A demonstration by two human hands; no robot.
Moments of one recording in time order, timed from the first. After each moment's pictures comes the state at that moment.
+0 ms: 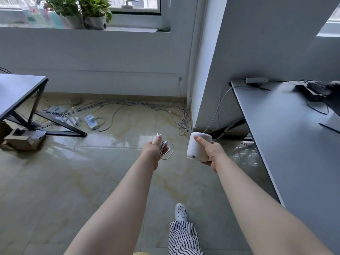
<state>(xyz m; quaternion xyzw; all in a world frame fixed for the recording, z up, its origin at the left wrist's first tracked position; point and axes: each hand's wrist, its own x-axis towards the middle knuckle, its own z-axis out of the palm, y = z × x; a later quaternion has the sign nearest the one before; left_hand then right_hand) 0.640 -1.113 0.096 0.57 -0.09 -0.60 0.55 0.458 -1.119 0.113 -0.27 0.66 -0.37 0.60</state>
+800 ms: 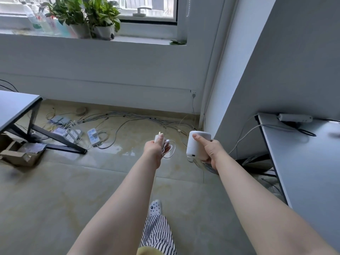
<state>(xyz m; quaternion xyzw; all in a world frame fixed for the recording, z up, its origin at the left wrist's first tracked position) 0.678 -1.418 0.106 0.59 -0.07 -0.57 0.57 0.503 -1.454 0.108 -0.33 0.64 -0.32 0.62</state>
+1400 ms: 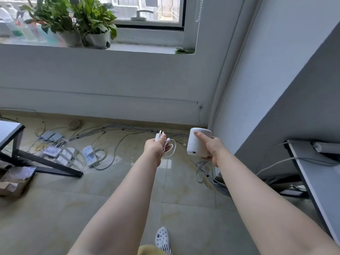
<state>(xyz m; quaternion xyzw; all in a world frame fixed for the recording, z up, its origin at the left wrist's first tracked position) 0.805 -1.639 0.097 0.62 -0.12 -0.57 0.52 0.627 -1.663 0.119 -0.31 0.65 -0.34 0.61</state>
